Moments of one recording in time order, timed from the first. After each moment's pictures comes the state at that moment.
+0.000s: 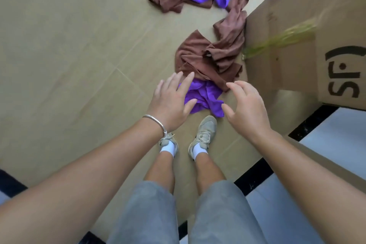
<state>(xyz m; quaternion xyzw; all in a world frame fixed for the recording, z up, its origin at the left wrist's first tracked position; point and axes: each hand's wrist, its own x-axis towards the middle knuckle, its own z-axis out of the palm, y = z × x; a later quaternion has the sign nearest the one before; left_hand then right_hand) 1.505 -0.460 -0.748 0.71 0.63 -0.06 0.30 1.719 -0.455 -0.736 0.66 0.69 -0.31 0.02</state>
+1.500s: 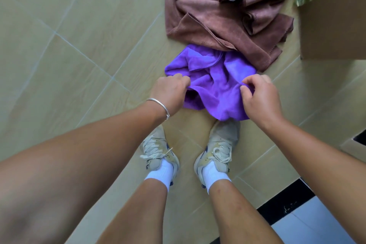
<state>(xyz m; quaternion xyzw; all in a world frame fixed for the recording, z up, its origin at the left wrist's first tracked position) 1.501 -0.499 -1.124 0.75 0.56 -0.13 0.31 1.737 -0.501 -1.087 0.74 0.56 -0.36 -0.01</state>
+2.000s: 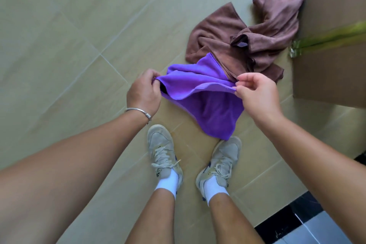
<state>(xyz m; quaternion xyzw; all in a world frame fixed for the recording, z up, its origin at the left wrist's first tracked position) 1.406 -0.468 -1.040 0.45 0.81 0.13 0.35 1.664 -0.422 -1.003 0.74 0.40 -0.51 -0.17</state>
